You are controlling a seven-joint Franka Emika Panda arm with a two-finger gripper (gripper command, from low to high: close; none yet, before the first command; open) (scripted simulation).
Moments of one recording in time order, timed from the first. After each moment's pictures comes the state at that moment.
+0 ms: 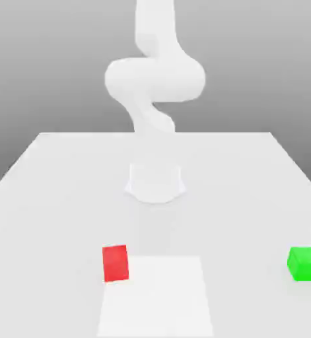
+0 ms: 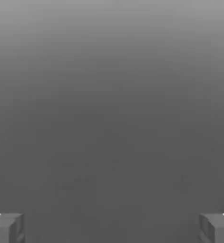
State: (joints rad) arm 0.01 -0.73 -0.03 -2.36 0.00 2.35 0.76
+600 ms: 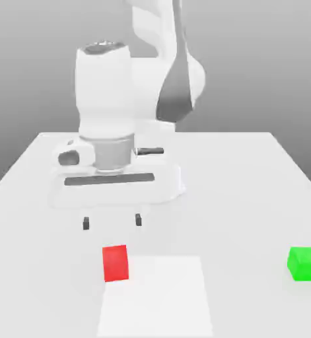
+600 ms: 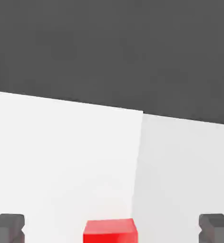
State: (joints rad) arm -0.01 -0.06 -0.22 -2.84 -0.02 2.81 0.41
